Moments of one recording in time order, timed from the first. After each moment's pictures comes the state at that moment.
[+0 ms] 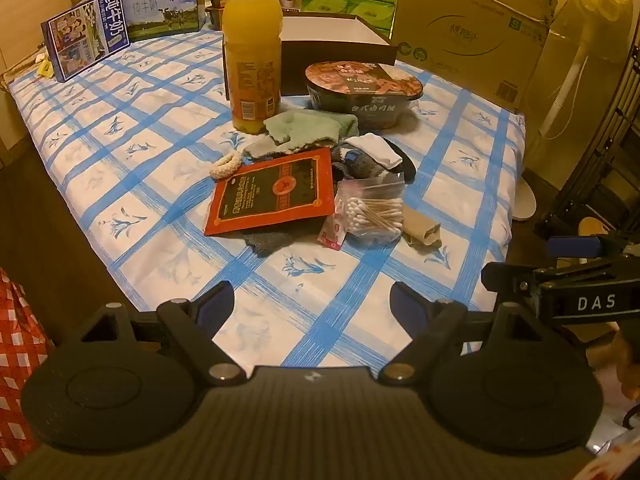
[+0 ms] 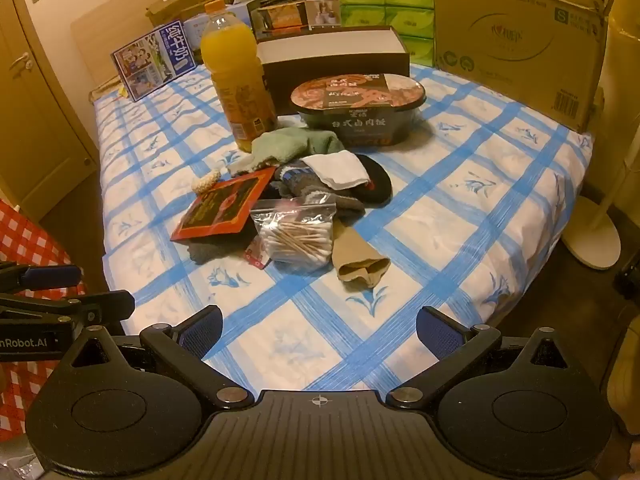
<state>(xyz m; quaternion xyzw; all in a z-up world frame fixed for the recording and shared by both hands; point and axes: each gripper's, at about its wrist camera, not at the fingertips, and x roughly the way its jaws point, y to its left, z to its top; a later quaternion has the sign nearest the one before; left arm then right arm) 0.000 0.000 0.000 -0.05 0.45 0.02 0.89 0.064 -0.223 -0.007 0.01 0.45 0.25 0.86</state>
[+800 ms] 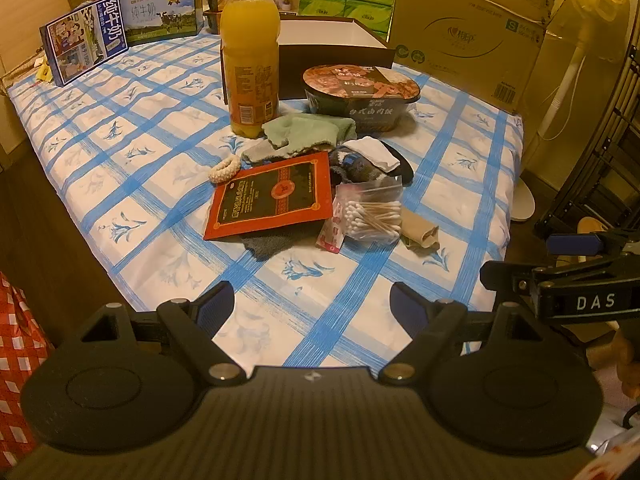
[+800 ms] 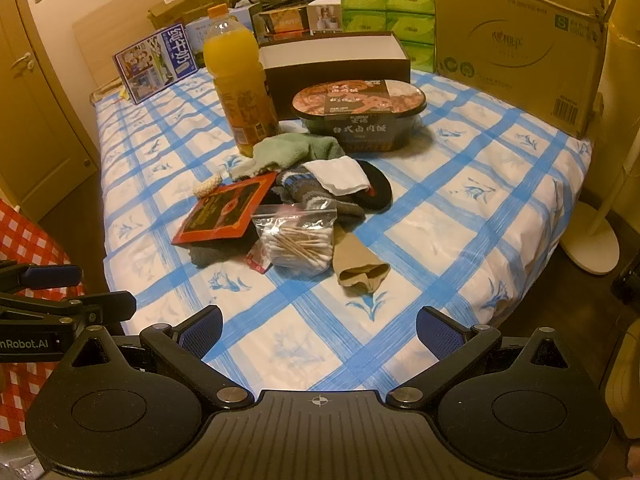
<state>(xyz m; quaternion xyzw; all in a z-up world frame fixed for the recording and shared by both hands) 0.000 0.000 0.000 -0.05 0.44 0.02 0.89 0.064 -0.222 -0.001 0.01 0.45 0.25 0.86</state>
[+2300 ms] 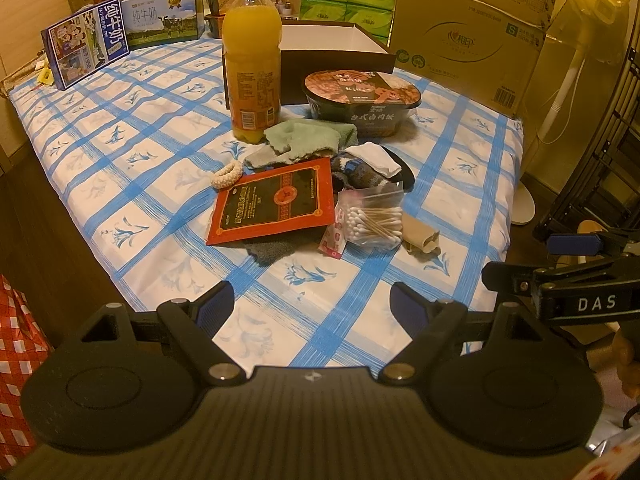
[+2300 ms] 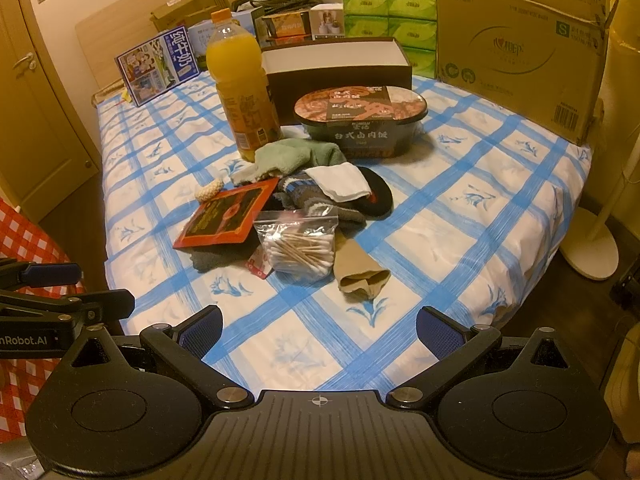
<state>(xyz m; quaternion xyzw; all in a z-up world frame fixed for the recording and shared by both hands) 0.002 -0.001 0.010 -0.05 0.44 0.02 0.90 0.064 -0.222 0.001 0.01 0.44 0.25 0.86</state>
